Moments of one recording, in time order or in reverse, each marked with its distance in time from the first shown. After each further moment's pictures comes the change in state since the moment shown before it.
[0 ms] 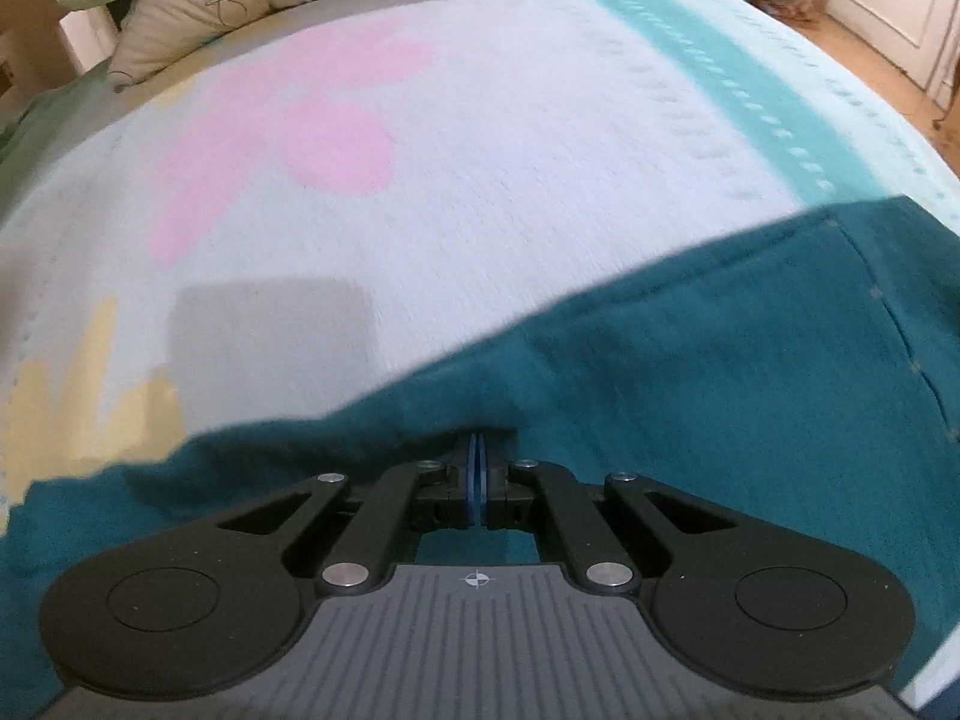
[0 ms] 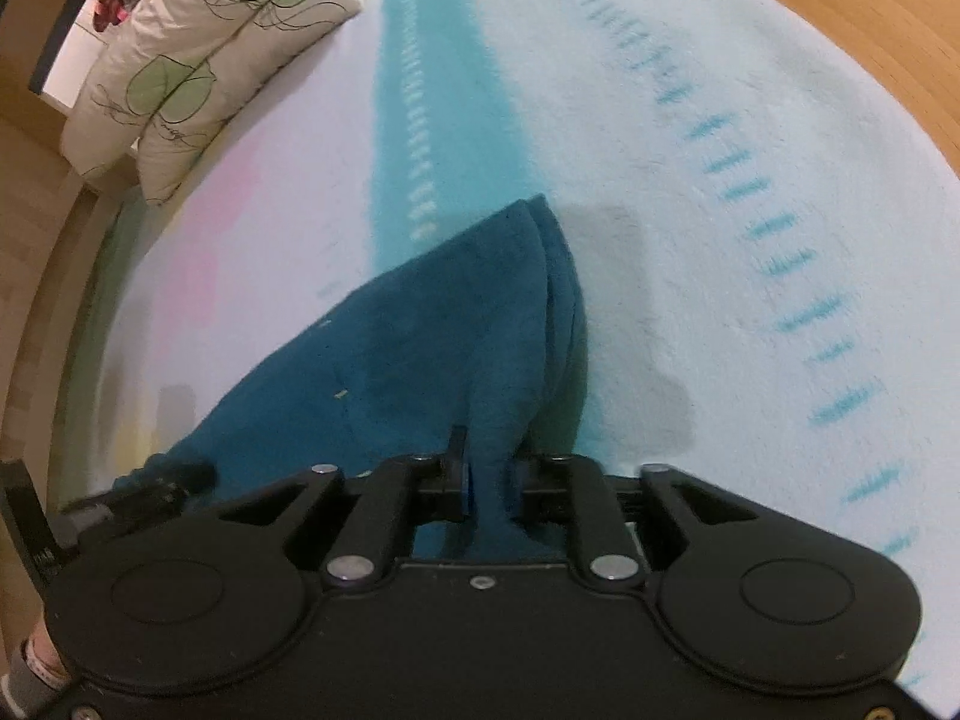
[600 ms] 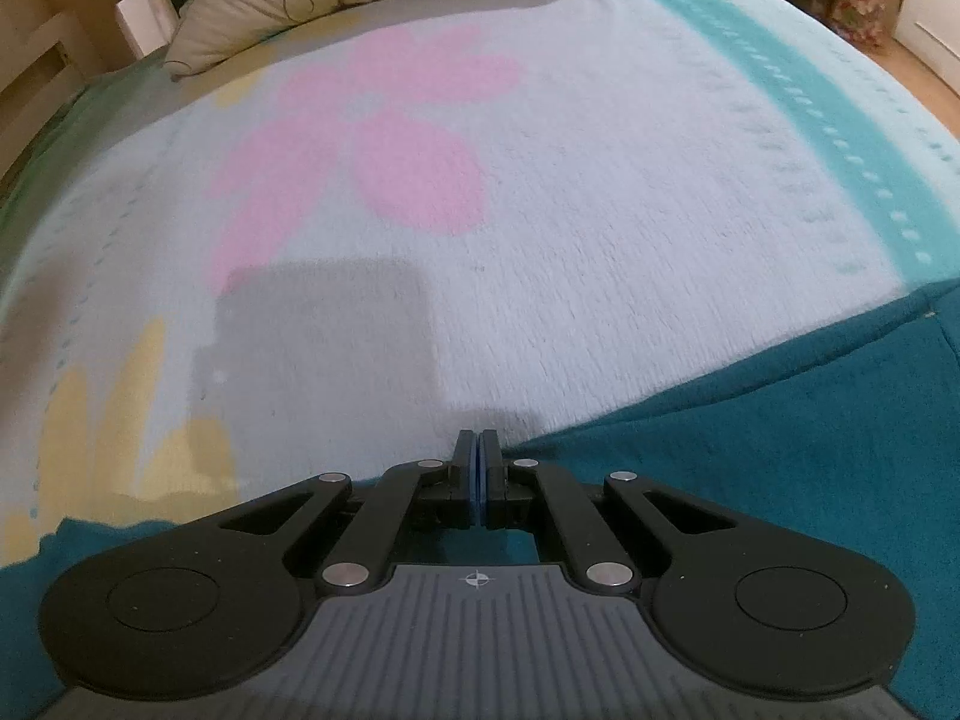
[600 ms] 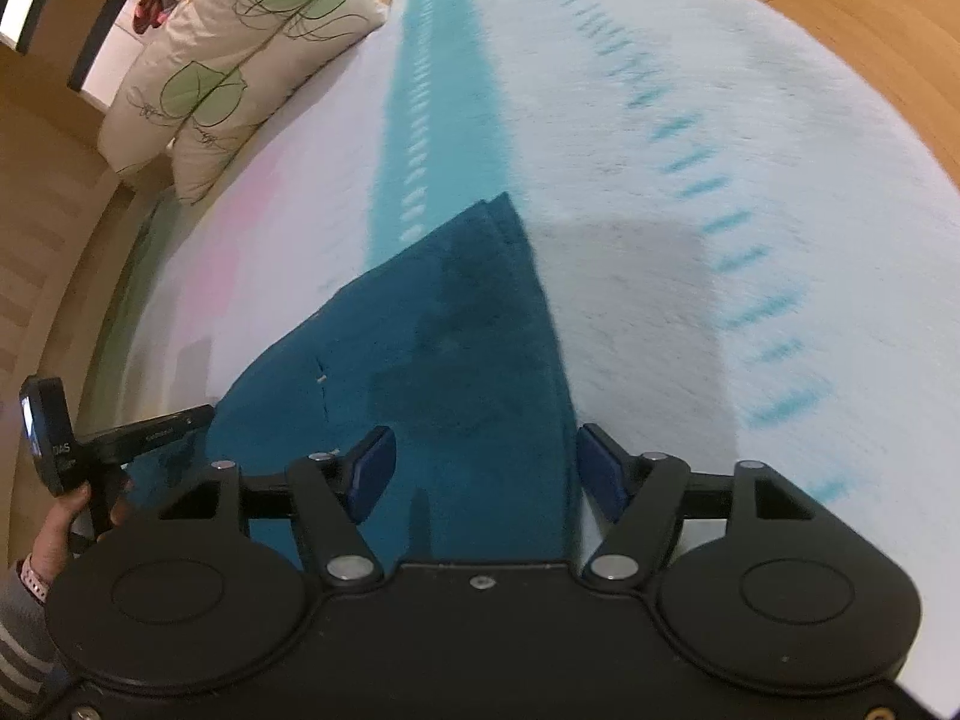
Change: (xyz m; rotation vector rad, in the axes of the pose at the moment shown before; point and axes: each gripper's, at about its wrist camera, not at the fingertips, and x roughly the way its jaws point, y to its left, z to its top) left arm 0.013 0.020 0.024 -0.071 0.000 0.102; right arm -0.006 -0.020 -0.007 -0.052 -0.017 0.113
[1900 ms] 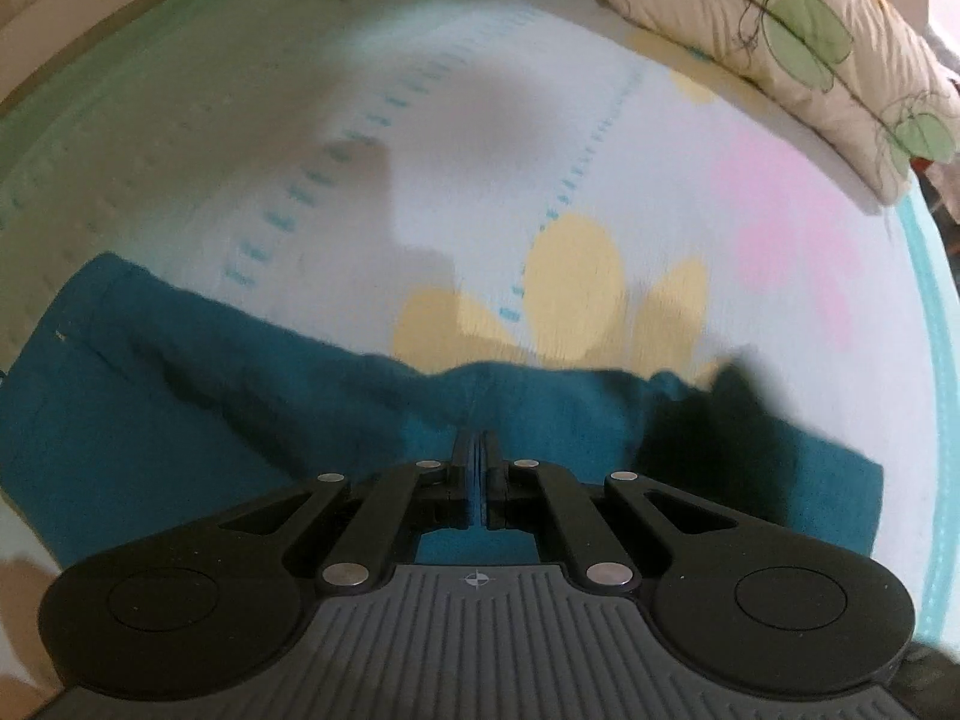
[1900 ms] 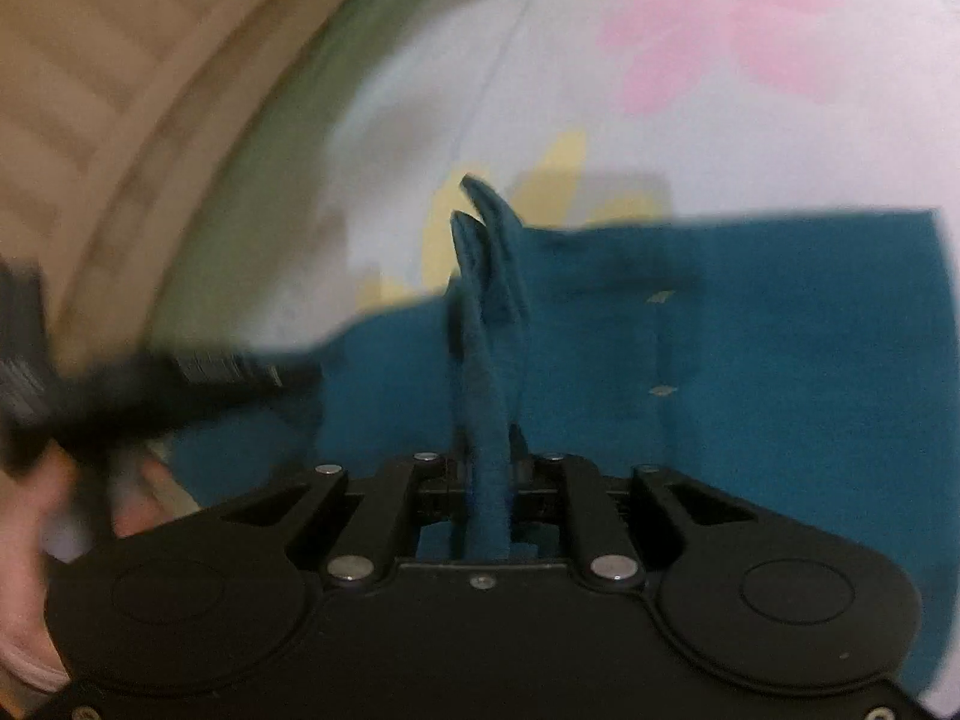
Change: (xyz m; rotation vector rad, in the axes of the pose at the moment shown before) left arm -0.092 0.291 -0.124 -0.629 0.059 -0.032; right arm 0.188 0.398 -0.151 -0.370 0.257 0.109
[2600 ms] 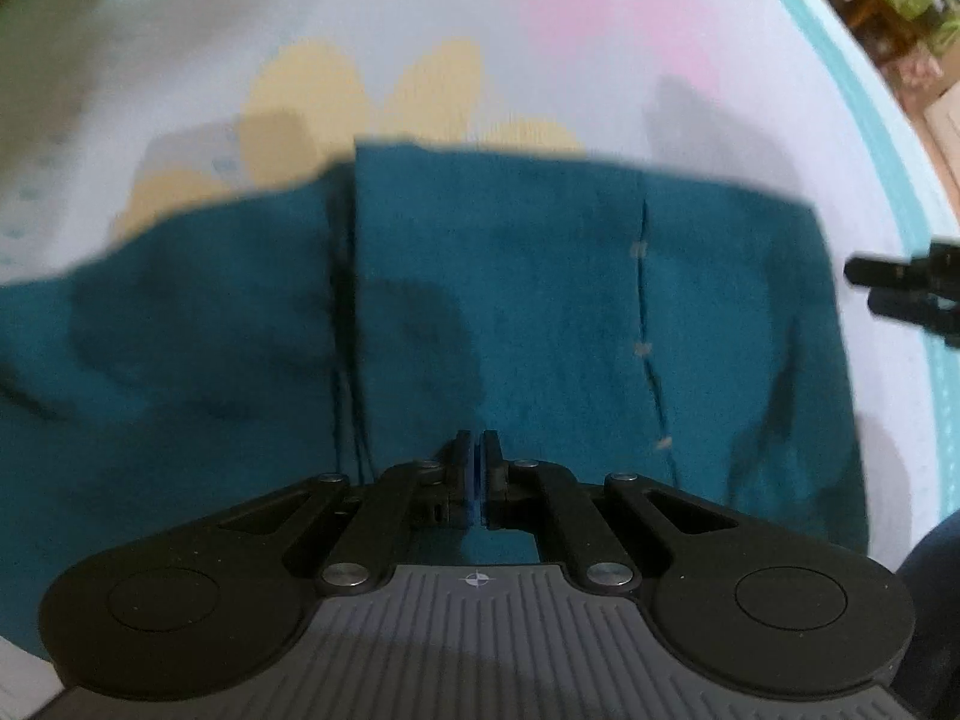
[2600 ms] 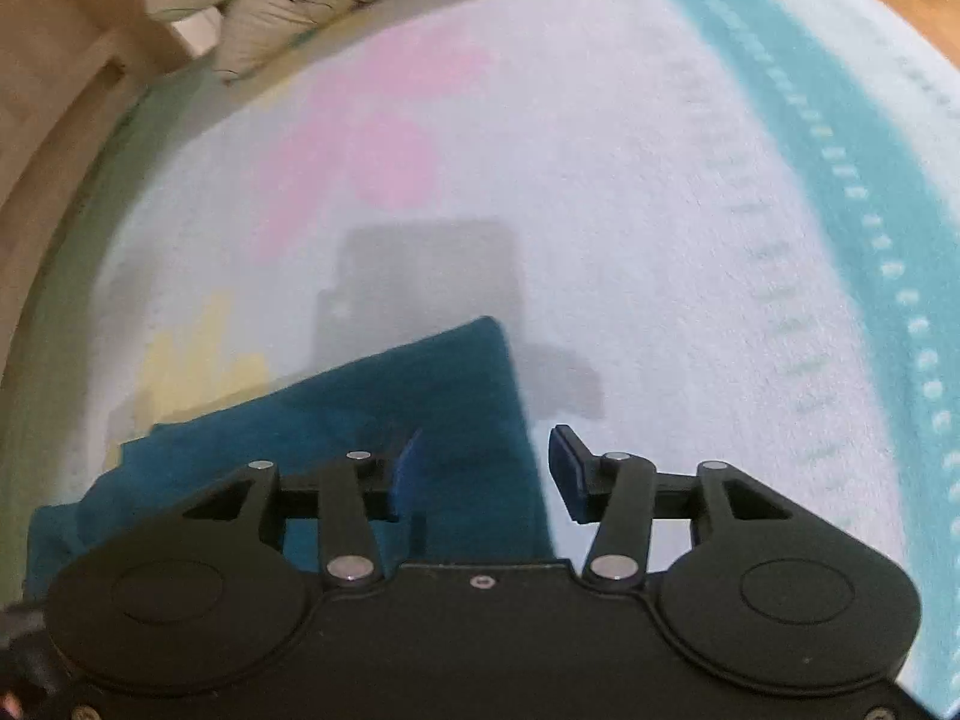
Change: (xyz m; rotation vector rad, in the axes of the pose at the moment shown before) left arm 0.060 -0.090 -0.066 0.347 0.228 -0.097; right arm -0.092 -0.173 0.028 0.280 -0.134 -0.345
